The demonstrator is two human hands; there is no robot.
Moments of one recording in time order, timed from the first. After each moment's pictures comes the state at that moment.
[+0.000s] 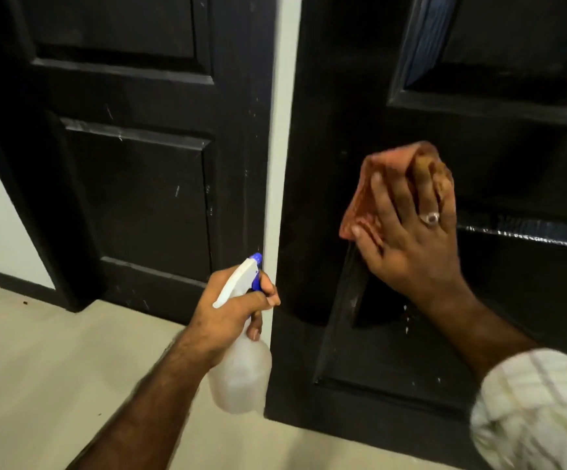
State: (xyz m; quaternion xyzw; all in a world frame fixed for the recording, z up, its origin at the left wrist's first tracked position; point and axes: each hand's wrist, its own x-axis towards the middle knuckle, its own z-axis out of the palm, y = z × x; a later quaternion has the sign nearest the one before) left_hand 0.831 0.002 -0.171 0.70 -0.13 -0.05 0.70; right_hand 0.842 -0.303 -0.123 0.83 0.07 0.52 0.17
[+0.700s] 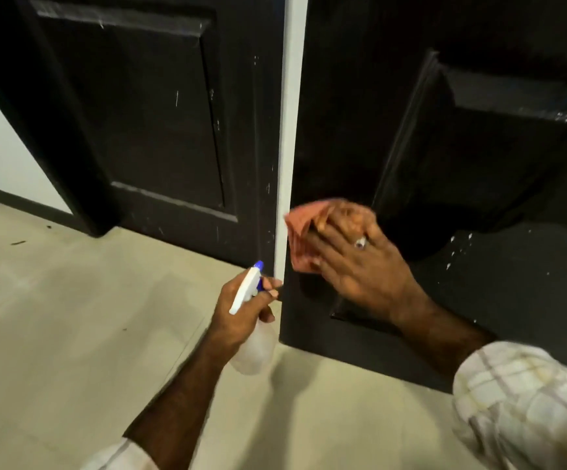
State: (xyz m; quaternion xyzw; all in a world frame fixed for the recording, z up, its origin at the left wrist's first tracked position) left_hand 0.839 -0.011 -0.345 0.73 0.02 -0.05 0.68; right_hand 0.863 -0.265 -0.301 0.87 0.28 0.36 0.20
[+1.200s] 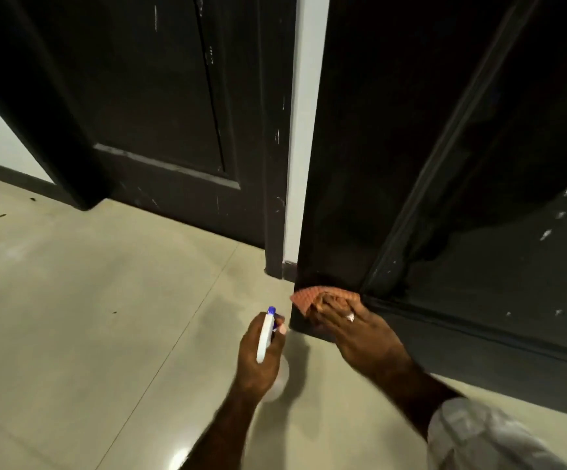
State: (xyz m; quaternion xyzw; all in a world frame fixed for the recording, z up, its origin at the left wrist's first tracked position) left_hand 0.834 -0.021 -0.571 0.76 -0.01 0.02 0.65; right_hand 0.846 -0.264 -0.557 0.92 0.29 0.15 0.23
